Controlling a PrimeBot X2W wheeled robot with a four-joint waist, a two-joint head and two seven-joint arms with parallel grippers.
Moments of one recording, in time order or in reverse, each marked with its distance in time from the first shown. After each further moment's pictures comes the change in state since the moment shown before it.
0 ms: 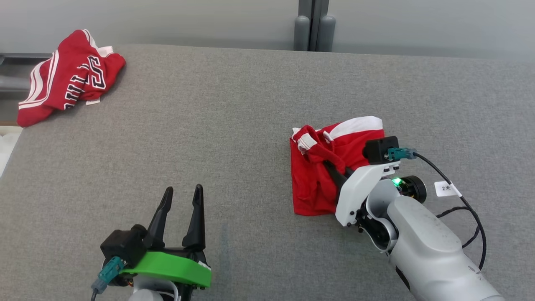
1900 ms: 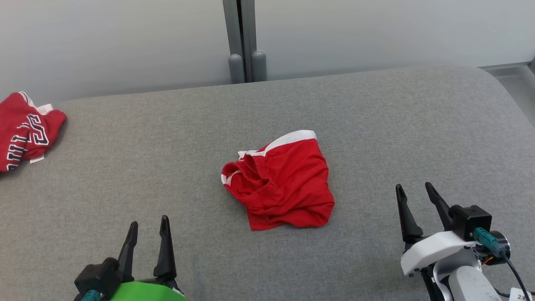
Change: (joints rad) left arm 0.131 -0.001 0.136 -0.021 0.075 0.034 0.000; right arm 0.444 0.000 -0.432 -0.351 -0.408 0.000 -0.330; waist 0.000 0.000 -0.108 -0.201
